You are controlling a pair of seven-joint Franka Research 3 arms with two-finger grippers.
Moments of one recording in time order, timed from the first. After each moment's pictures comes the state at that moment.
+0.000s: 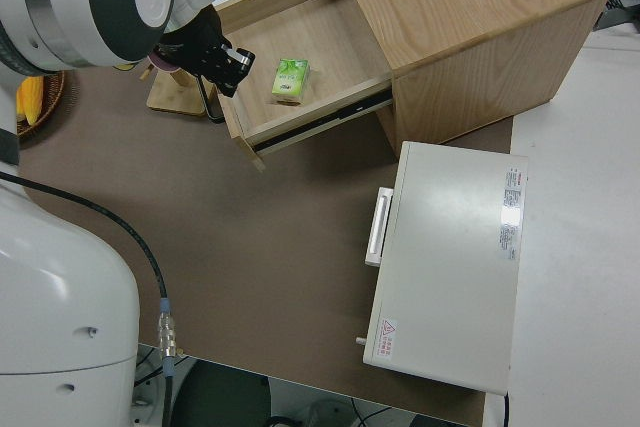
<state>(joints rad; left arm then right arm) -0.15 0.04 0.15 -1.49 -0.02 1.55 0.05 0.08 0.07 0.13 -1.34 -0.02 1.46 0.46</state>
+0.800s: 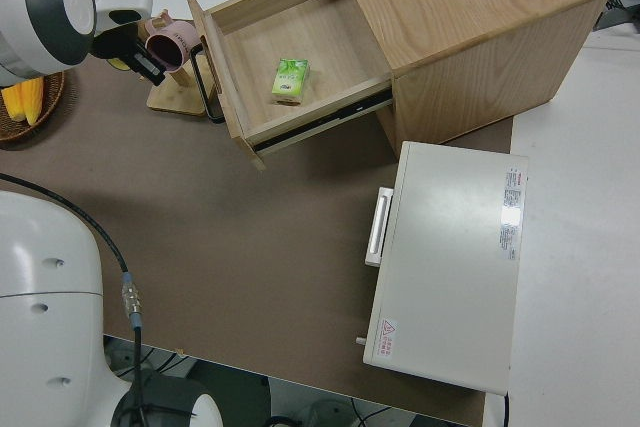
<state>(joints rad) -0.15 0.04 0.15 -1.49 -0.02 1.55 0.05 0.26 0.19 0.13 -1.35 -0.01 1.66 1.02</state>
